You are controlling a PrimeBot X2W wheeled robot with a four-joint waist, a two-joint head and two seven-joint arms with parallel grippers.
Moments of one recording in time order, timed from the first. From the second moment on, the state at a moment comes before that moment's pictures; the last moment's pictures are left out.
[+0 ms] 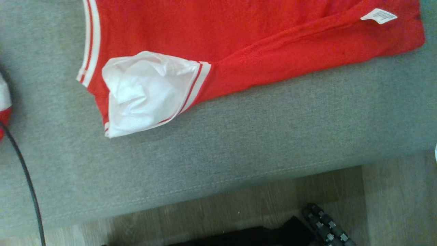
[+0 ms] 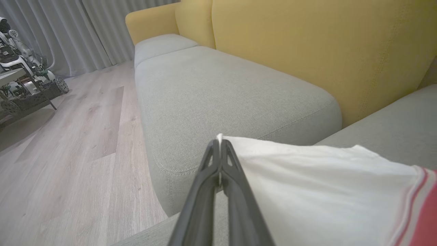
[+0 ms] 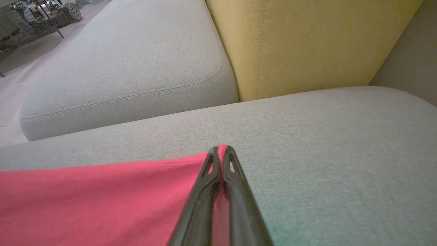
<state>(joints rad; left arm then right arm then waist) -1.58 0.39 -0.69 0.86 -0.48 -0.10 -0.06 -1.37 -0.20 -0.14 0.89 0.24 0.13 0.16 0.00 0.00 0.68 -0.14</state>
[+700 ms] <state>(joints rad) -0.99 0.57 -0.66 0.15 -0.80 -0.02 0.01 -0.99 -0.41 -0.04 0.58 0.51 0.13 0.29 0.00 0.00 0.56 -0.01</state>
